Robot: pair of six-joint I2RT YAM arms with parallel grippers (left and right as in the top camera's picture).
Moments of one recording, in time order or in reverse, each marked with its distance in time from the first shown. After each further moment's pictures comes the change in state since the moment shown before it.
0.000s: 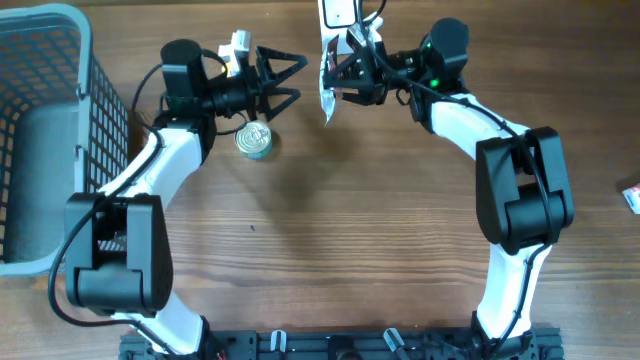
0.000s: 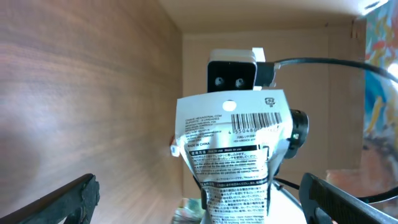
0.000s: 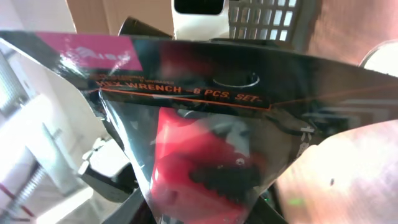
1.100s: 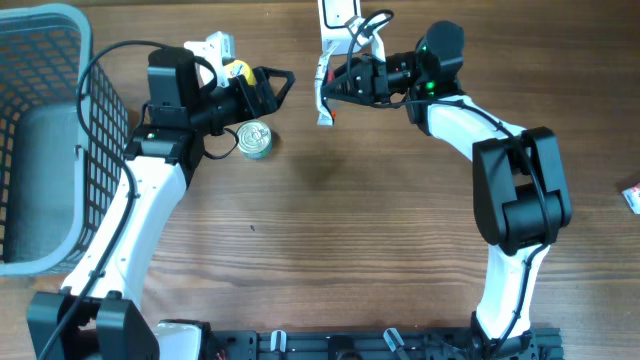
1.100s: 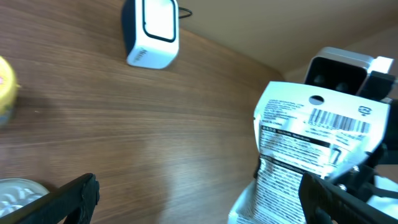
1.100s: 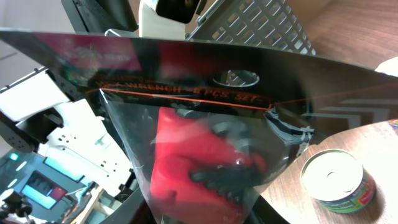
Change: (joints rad) left arm -0.042 -0.328 0.002 -0.572 -0.556 0.649; right arm 0.017 0.001 -0.005 0.018 0.000 -0.653
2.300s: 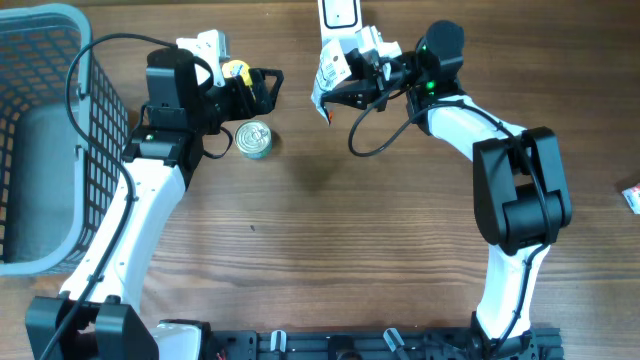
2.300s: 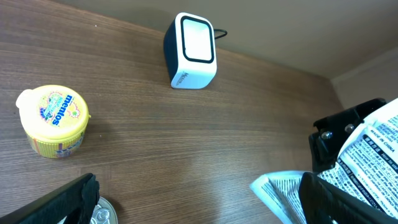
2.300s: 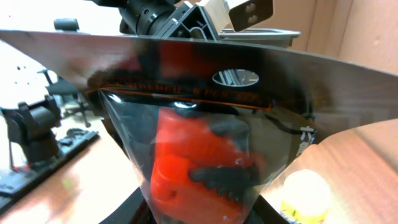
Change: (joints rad) left arm -0.001 -0.013 0.000 -0.010 -0.160 0.138; right arm -0.001 0.000 0.000 -0.006 0.023 -0.832
